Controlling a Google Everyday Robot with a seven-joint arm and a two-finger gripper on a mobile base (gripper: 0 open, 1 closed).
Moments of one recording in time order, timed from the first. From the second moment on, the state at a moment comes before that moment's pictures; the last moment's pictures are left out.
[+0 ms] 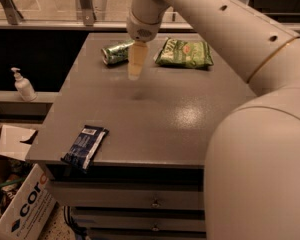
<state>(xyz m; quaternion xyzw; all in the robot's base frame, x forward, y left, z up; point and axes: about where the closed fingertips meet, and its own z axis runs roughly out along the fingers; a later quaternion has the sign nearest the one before) 0.711 0.036 0.890 -0.71 0.66 -0.02 0.23</state>
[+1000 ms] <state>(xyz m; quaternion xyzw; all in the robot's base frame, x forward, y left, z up) 0.766 0.073 0.870 -0.75 0.62 -0.03 0.24</state>
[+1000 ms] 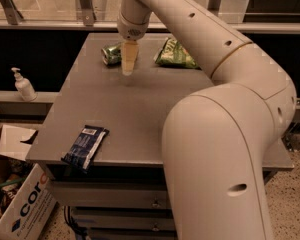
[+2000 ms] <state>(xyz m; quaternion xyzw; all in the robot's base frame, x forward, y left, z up) 0.782 0.099 0.864 -0.78 0.59 -0.03 0.22</state>
